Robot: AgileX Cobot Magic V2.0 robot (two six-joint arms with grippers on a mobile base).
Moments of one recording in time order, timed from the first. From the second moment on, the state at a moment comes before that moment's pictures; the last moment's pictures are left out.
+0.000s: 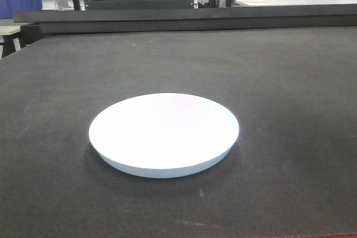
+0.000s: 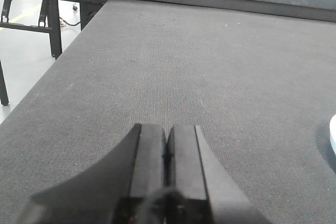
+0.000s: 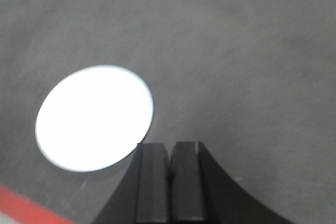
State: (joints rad) left arm -0.06 -0.02 0.03 0.01 0.14 -0.09; right arm 0.31 0.93 -1.08 0.24 0.90 -0.12
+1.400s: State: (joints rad) left arm -0.06 -0.02 0.03 0.01 0.14 -0.09; right arm 0.46 1.86 -1.34 0.26 0.94 -0.03
